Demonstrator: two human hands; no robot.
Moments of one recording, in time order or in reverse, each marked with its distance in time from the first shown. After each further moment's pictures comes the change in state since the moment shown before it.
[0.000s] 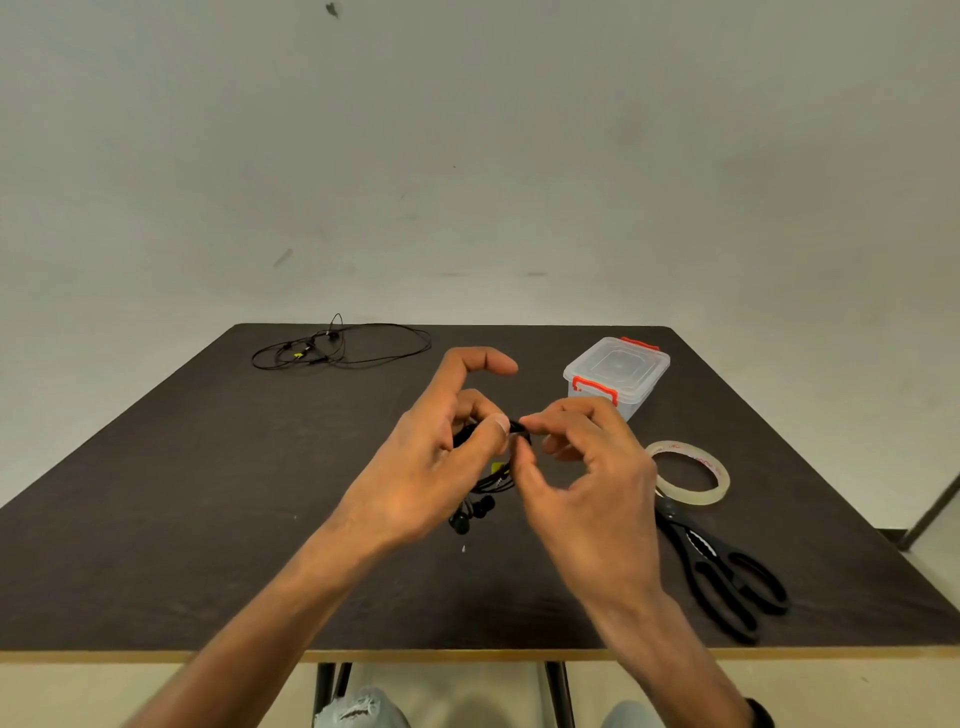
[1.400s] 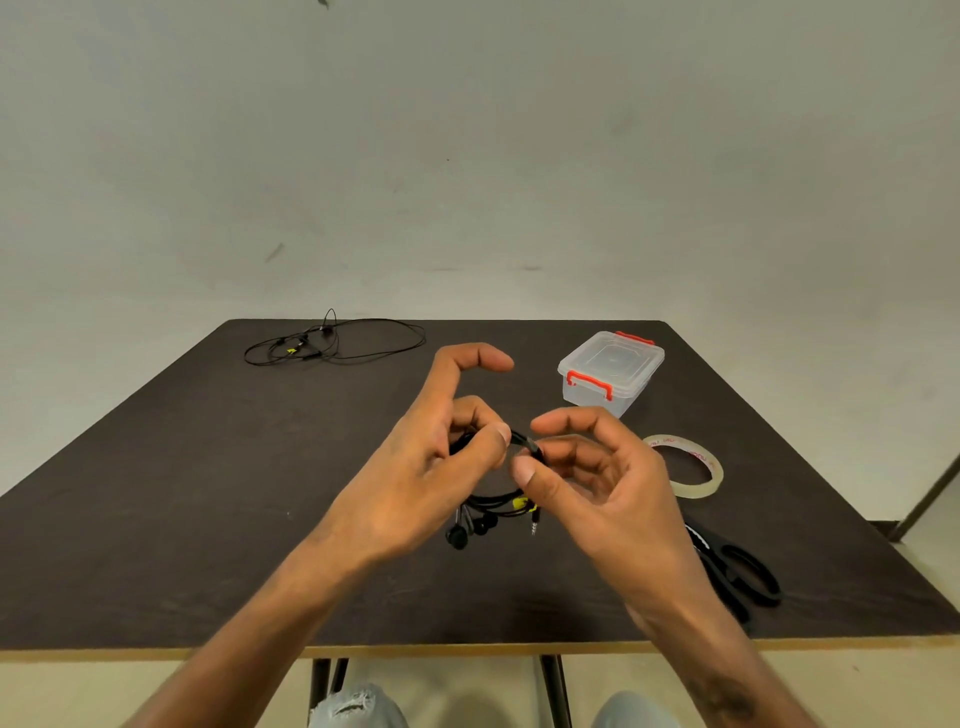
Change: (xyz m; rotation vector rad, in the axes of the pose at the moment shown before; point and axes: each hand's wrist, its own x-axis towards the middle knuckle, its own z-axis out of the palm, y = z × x) left_hand -0.011 0.007 0.002 -0.071 -0.070 -0.011; right_hand -0.002 -0.008 -0.035 0.589 -0.291 0.471
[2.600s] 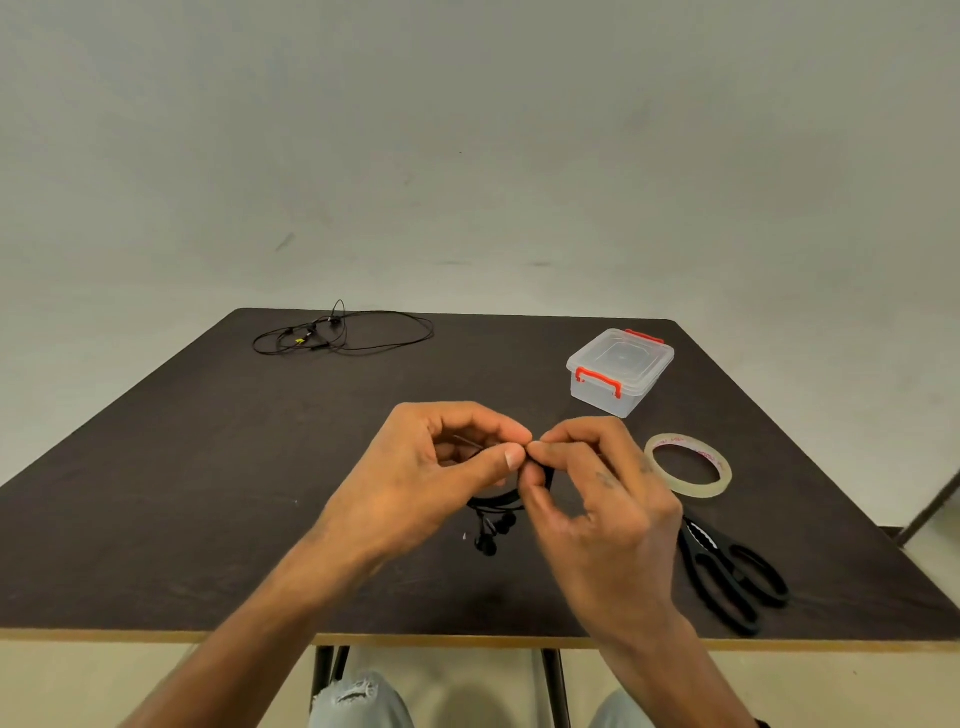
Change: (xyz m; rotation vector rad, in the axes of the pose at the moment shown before) left_hand -0.009 -0.012 -0.005 -0.063 0.071 -0.129; right_hand 0.001 0.035 0.014 -0.825 0.347 -0.800
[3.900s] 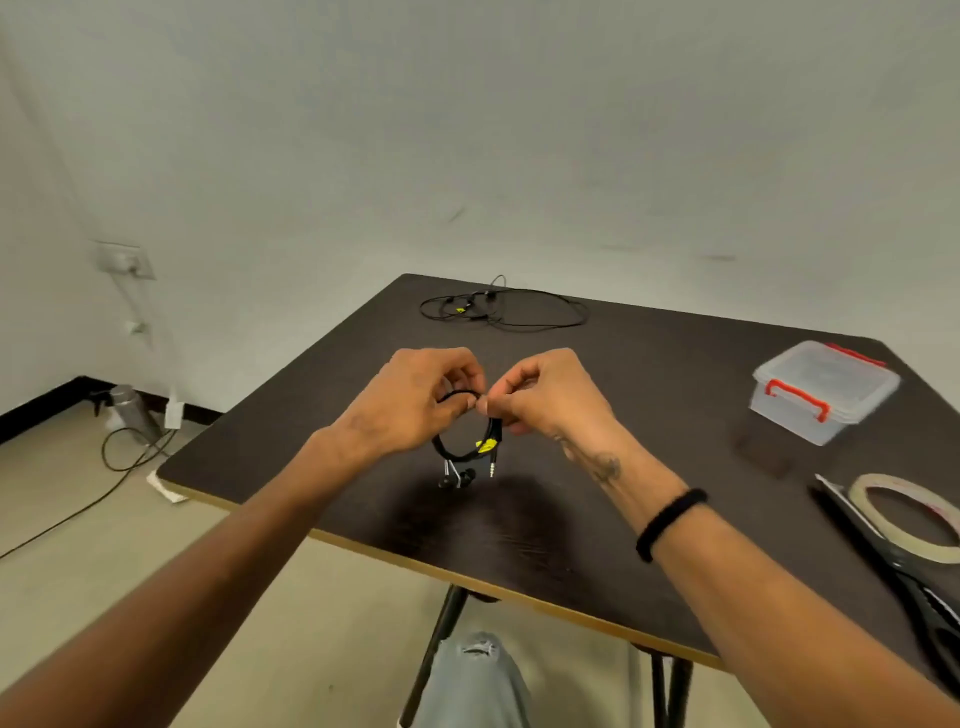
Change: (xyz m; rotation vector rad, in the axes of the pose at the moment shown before) left_hand -0.013 -0.080 -0.169 0.817 0.187 -0.079; right_hand 0.065 -0.075 0.181 0.519 -0.930 0.729
